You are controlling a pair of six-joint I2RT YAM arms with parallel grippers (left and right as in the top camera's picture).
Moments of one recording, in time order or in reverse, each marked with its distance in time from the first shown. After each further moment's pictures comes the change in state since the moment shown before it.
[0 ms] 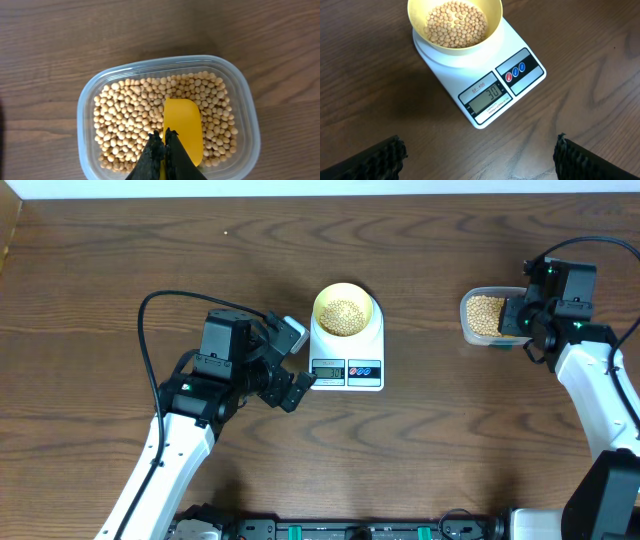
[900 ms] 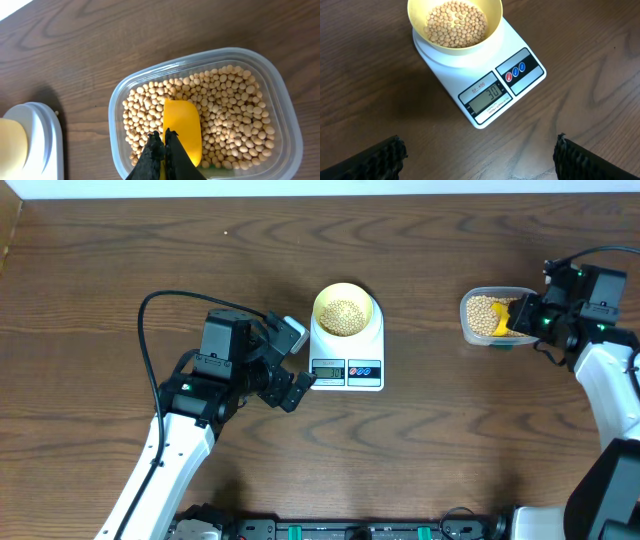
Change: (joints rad) left arm 0.000 0.000 0.000 0.000 0.000 0.000; right arm -0.131 0.031 -0.003 0.028 -0.320 0.133
